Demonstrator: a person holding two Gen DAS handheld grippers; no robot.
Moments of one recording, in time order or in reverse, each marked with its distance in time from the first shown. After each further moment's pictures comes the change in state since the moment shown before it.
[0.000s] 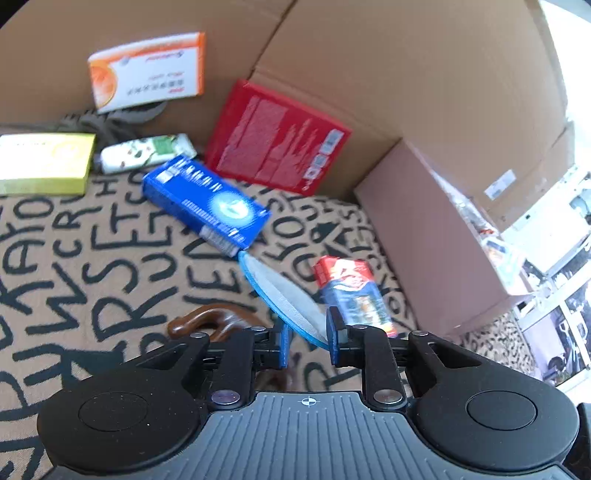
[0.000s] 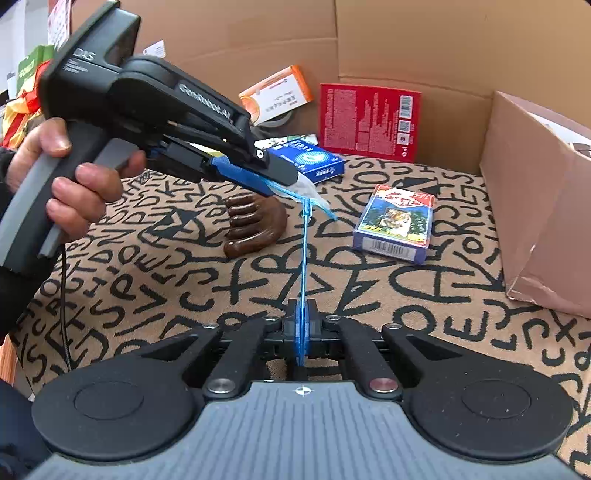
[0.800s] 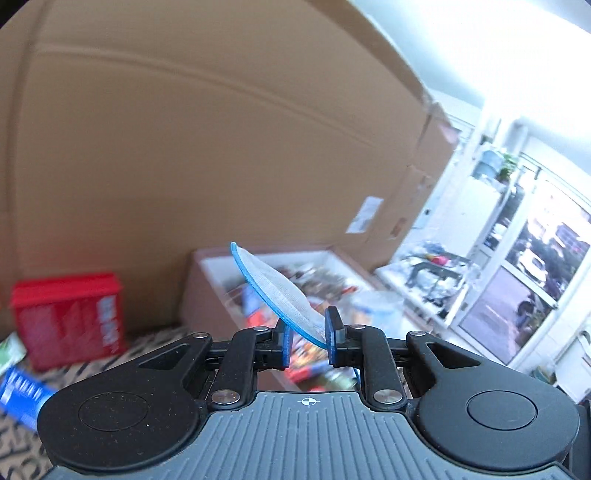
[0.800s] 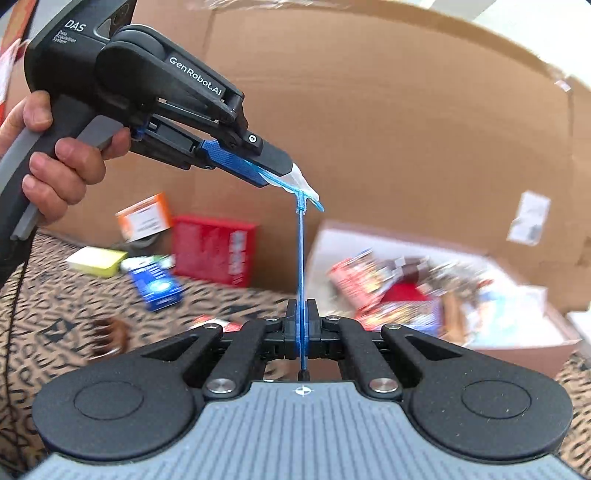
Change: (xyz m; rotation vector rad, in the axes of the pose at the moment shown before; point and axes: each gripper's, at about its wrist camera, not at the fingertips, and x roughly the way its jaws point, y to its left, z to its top) left arm 0.023 -0.187 0.089 0.347 -0.114 -0.228; right arm -0.098 -0.092 0.043 -0.002 -0.308 -0.341
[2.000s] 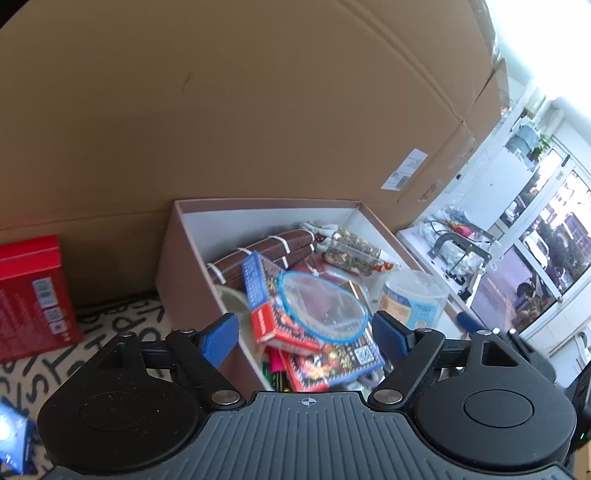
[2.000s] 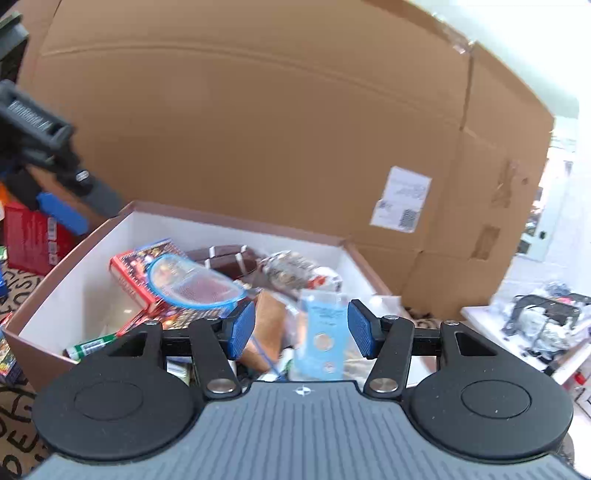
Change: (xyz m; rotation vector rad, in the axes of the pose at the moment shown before) left arm 0.110 0.030 0.009 -0.117 0.208 0.020; right arm 0.048 -0.123 -0.006 0.013 0.044 -0.346
